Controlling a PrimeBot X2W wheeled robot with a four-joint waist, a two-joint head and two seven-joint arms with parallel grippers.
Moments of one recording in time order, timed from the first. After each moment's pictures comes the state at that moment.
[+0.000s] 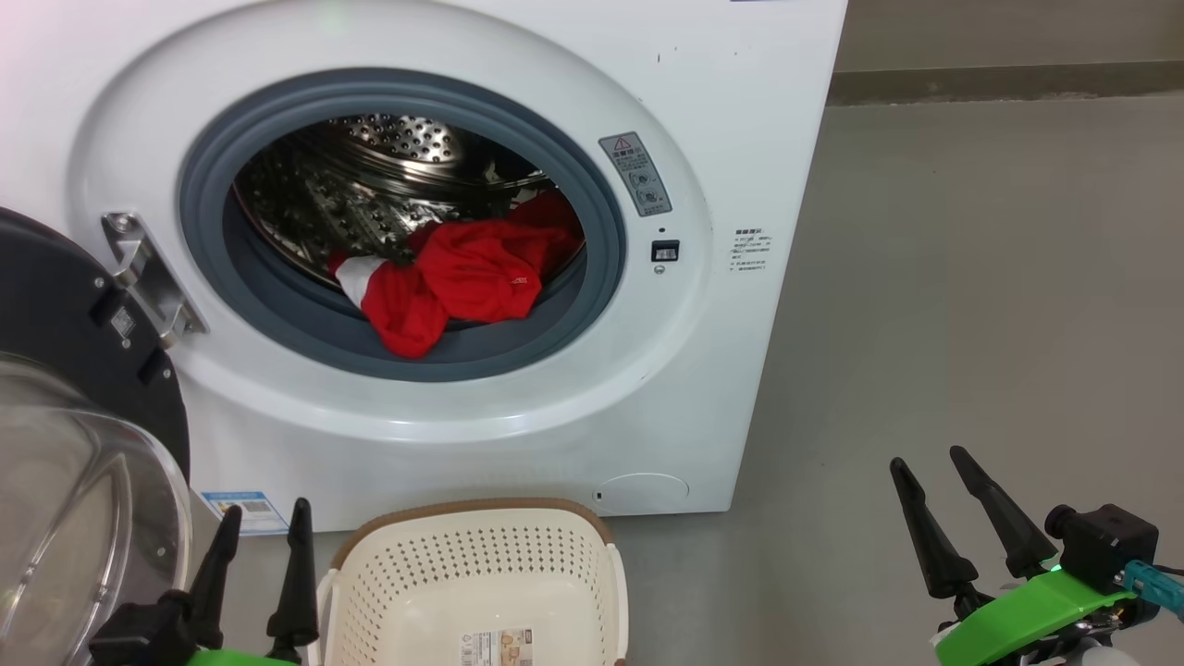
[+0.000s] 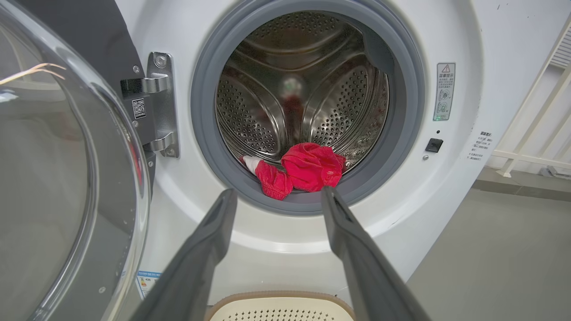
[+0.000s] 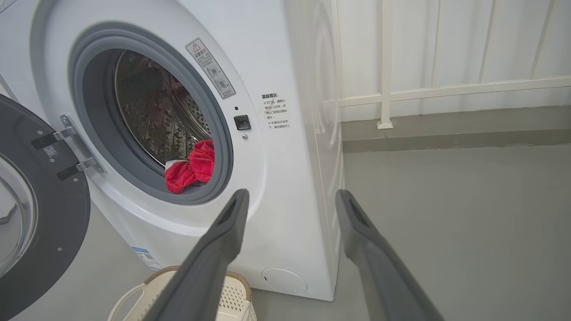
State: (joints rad) left arm -0.04 0.09 -0.05 0.24 -0.34 -0.12 -0.25; right arm -0.08 -0.28 0.16 0.23 0.49 0.13 -0.25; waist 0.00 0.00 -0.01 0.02
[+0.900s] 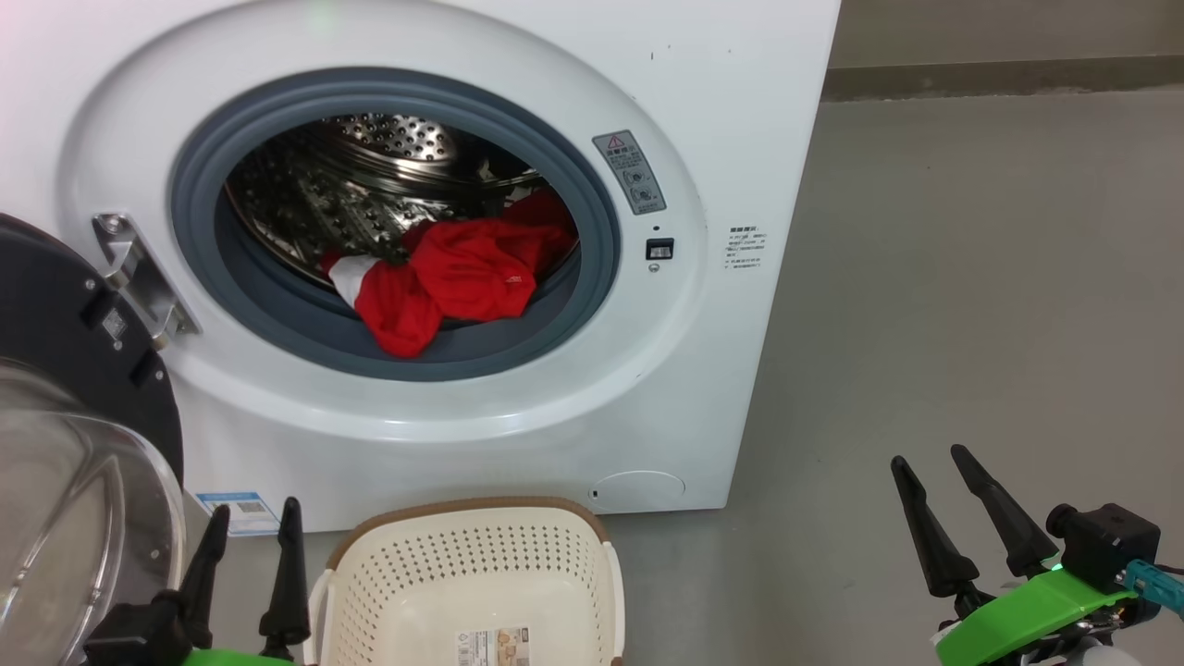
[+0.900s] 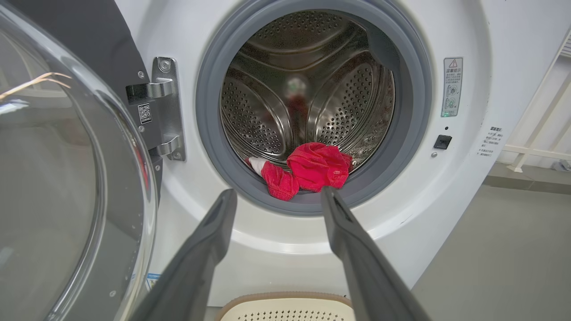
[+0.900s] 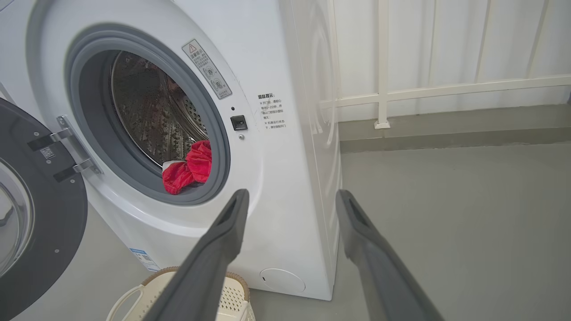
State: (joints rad) left arm -0.04 0.08 -0.03 0.23 -0.29 -0.11 -0.25; right arm -0.08 -0.28 0.16 0.23 0.49 0.13 -0.25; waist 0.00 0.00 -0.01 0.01
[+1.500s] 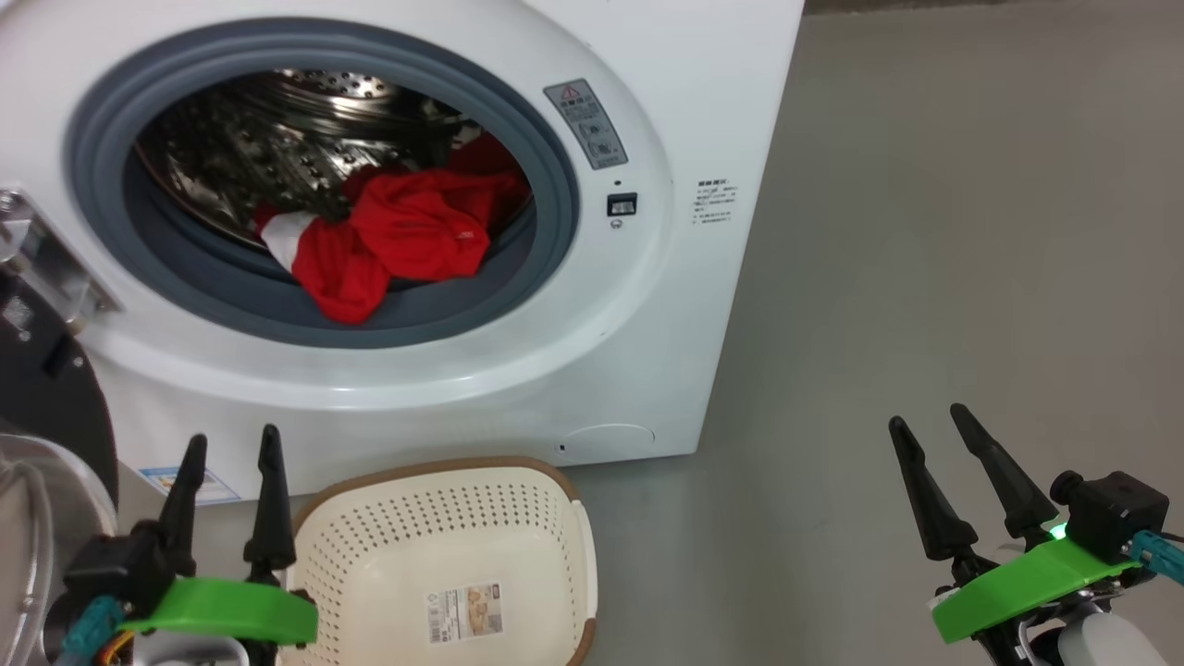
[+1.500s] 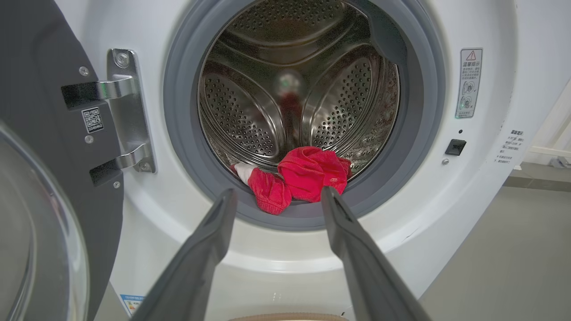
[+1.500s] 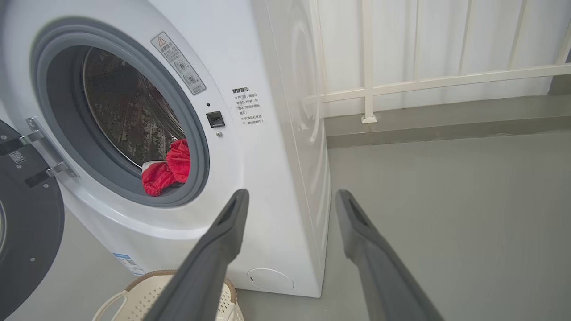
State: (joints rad) left arm -0.14 0.07 0.00 0.25 -0.28 -0.09 -0.25; right arm -0.11 -0.28 0.16 0.19 0.48 0.13 -0.25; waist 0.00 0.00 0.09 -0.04
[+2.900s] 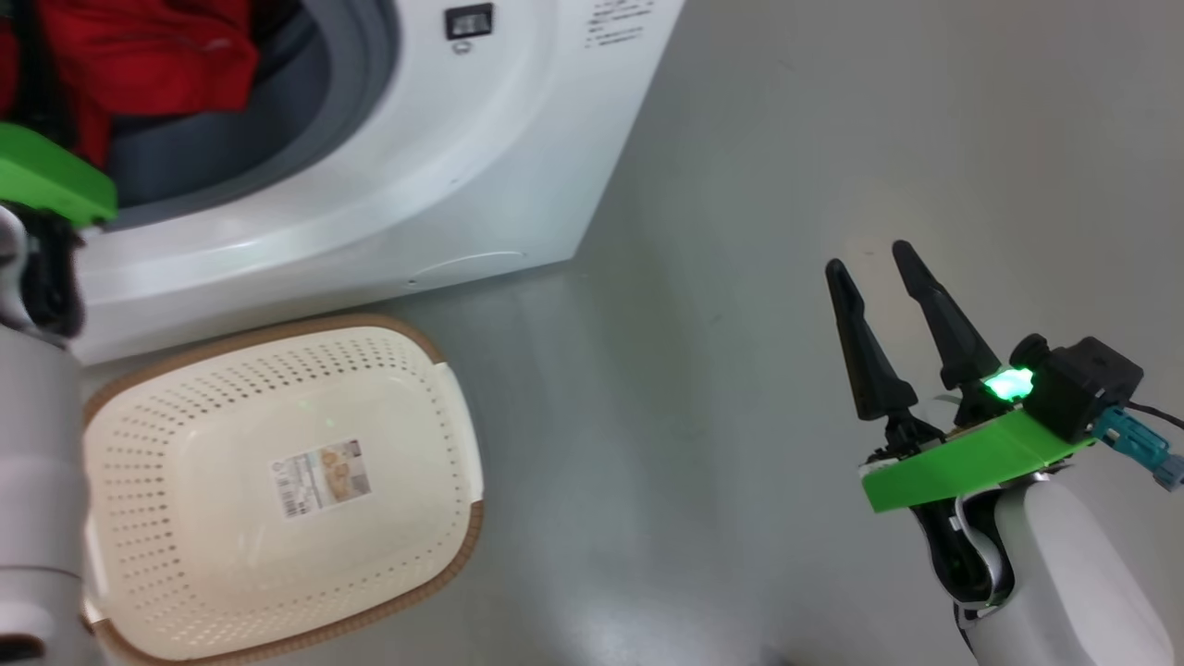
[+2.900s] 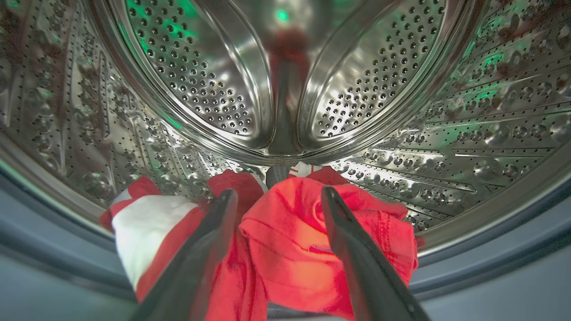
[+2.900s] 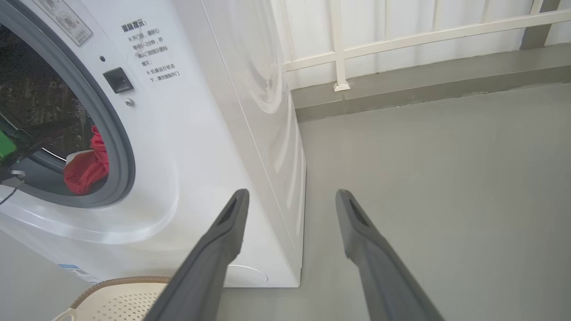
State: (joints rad) left arm -1.04 0.22 0.03 0.86 -0.38 -0.11 -0.13; right arm -0.35 -0.17 0.18 0.13 0.46 0.13 -0.25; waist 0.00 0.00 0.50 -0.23
